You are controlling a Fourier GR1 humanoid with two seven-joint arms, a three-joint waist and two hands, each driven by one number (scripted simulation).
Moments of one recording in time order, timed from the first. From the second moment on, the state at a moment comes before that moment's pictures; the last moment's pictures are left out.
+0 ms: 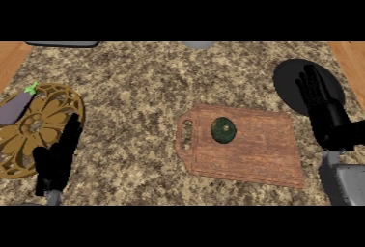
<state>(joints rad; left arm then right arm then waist) 0.01 0.42 -0.24 -1.43 0.25 0.36 0.01 -0.22 -0.29 -0.03 -1.49 -0.15 -0.04 -0.03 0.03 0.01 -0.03</state>
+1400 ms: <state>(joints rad) -0.24 0.40 -0.15 -1.44 0.26 0.27 0.03 -0.58 -0.73 0.12 -1.24 0.21 0.49 -0.52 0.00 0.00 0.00</state>
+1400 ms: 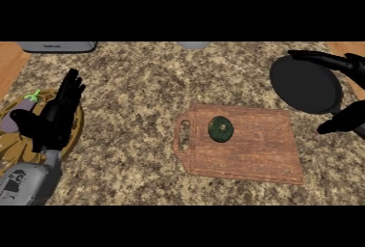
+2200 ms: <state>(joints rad) -0.21 0.35 -0.10 -1.46 0.20 0.24 0.04 -0.66 -0.51 0.18 -1.47 0.27 0.62 -0.20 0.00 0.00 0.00</state>
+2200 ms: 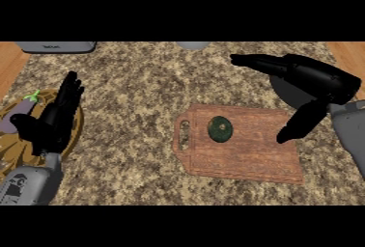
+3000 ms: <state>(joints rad) -0.23 0.32 -0.03 -1.45 0.15 0.17 0.06 -0.58 -0.38 0.22 -1.49 0.50 0.61 -0.06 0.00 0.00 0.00</state>
